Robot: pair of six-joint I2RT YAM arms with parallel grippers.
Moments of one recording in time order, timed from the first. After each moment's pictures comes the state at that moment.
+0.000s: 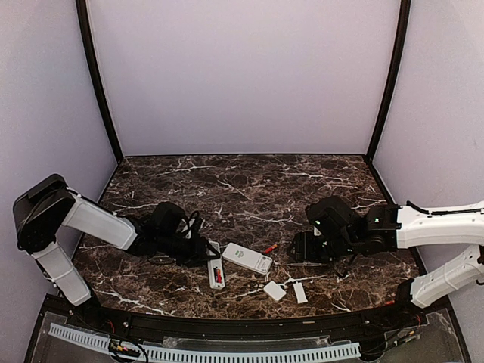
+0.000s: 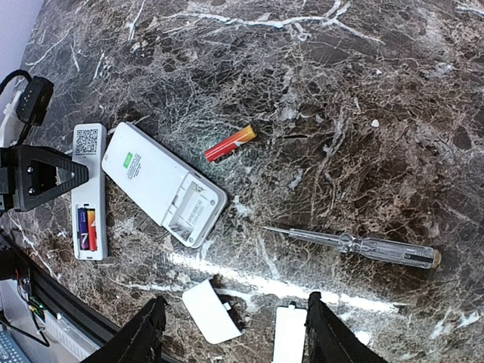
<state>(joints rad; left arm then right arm) -0.73 1.65 0.60 0.25 0.46 -0.95 1.07 1.23 0.78 -0.50 0.17 0.96</state>
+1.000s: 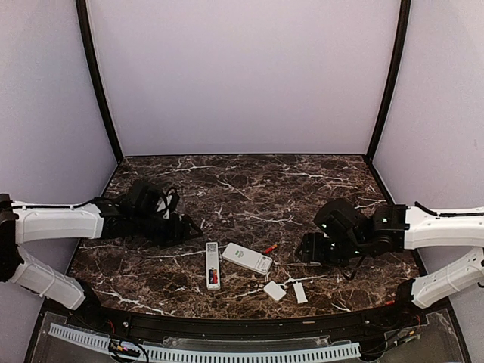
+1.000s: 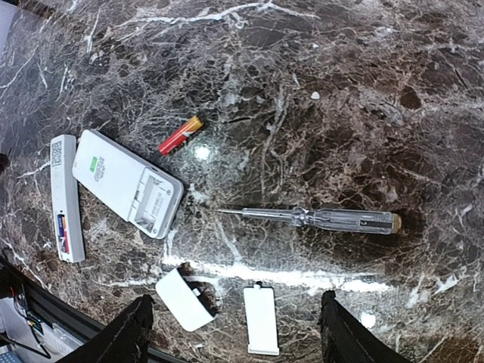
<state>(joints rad) -0.69 1.33 0.65 -0.15 0.25 -0.80 1.07 1.18 0.78 -0.62 0.21 1.05</state>
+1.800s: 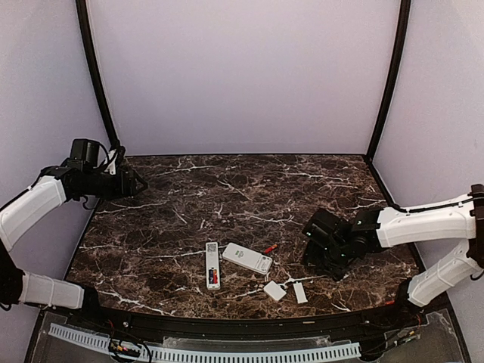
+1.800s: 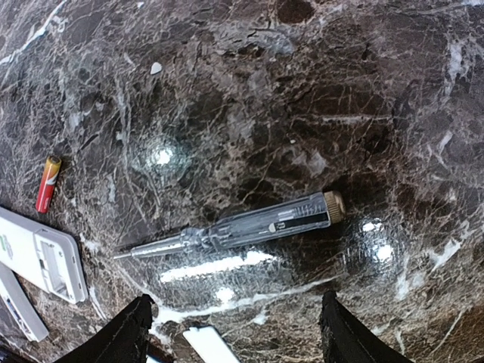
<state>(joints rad) -0.08 1.17 0.93 -0.53 0.35 -0.21 1.00 1.35 0.74 -0.65 0.19 1.36</state>
